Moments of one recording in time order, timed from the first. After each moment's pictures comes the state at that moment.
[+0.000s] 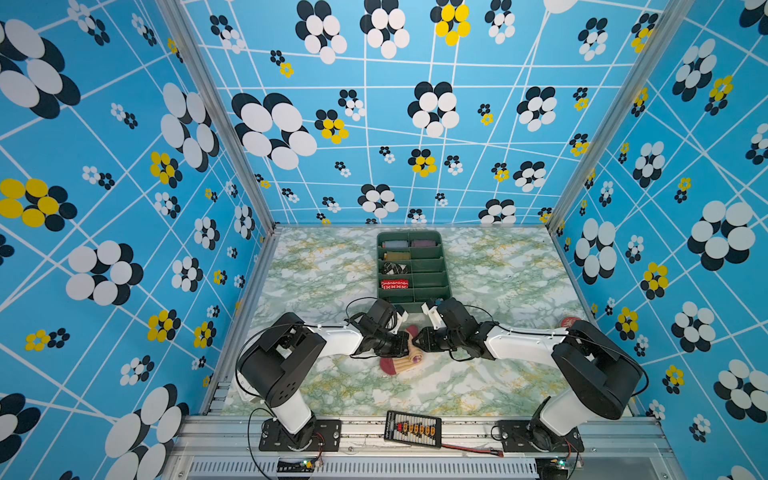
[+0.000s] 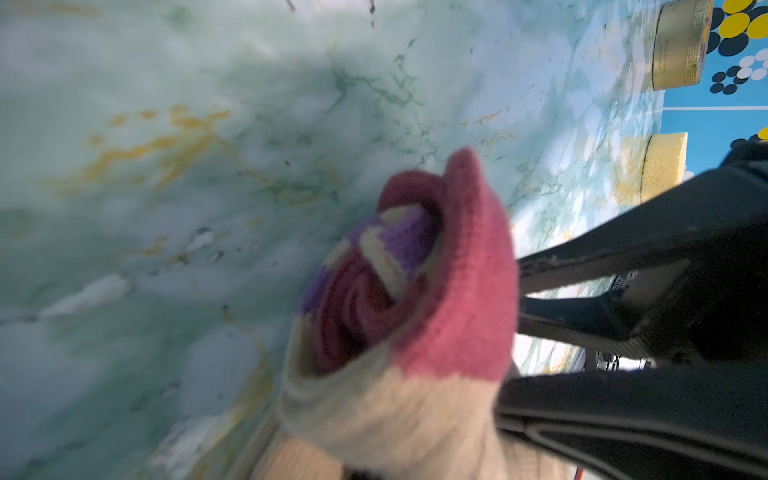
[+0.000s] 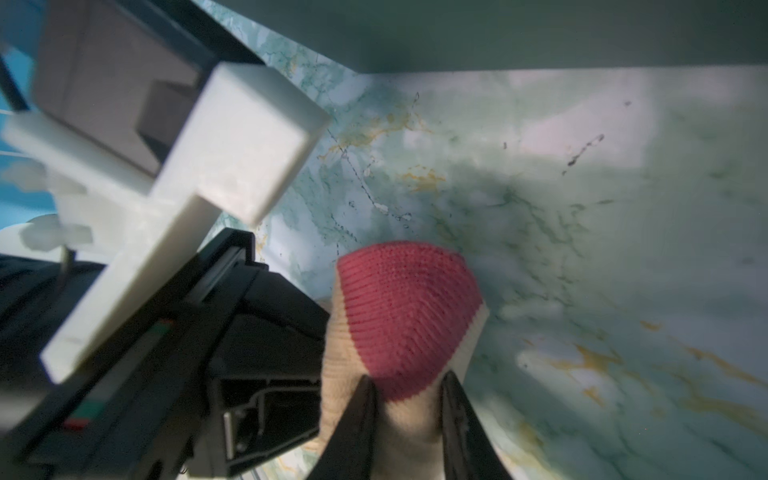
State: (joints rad) left arm -0.68 1.68 0.68 0.02 0.55 -0.60; right arm 0.78 1.61 0.72 0.02 -0.30 0.66
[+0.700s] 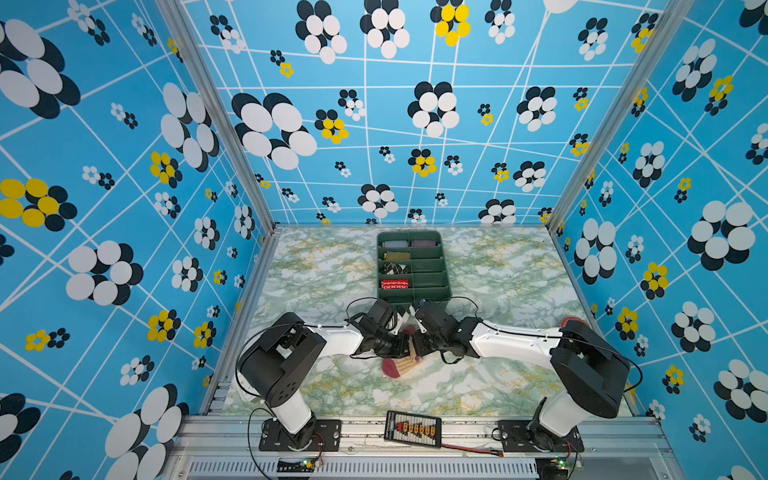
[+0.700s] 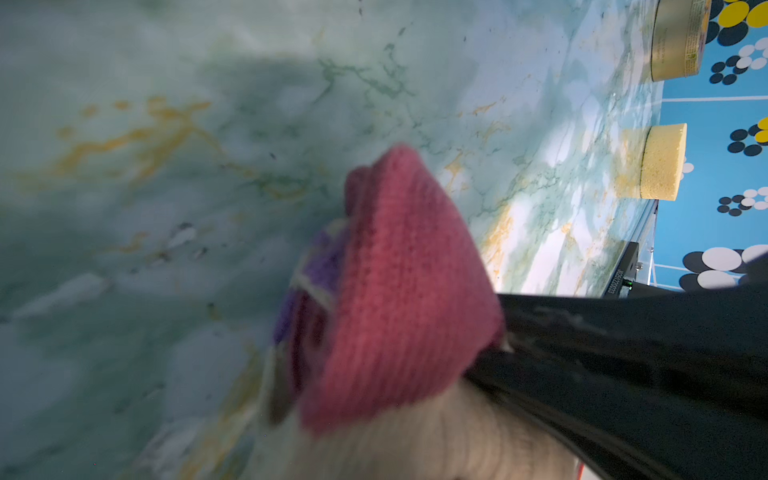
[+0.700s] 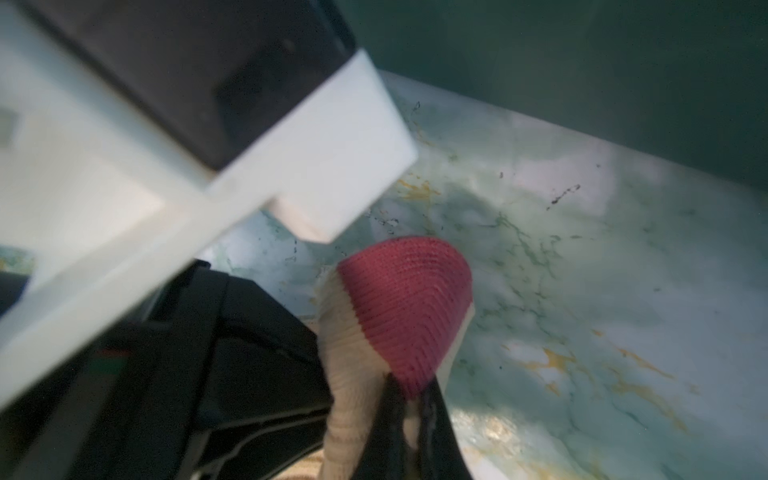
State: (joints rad) left arm -0.68 1.67 0.68 0.01 0.56 -0.58; right arm 0.93 1.65 0.88 -0.24 0.02 0.49
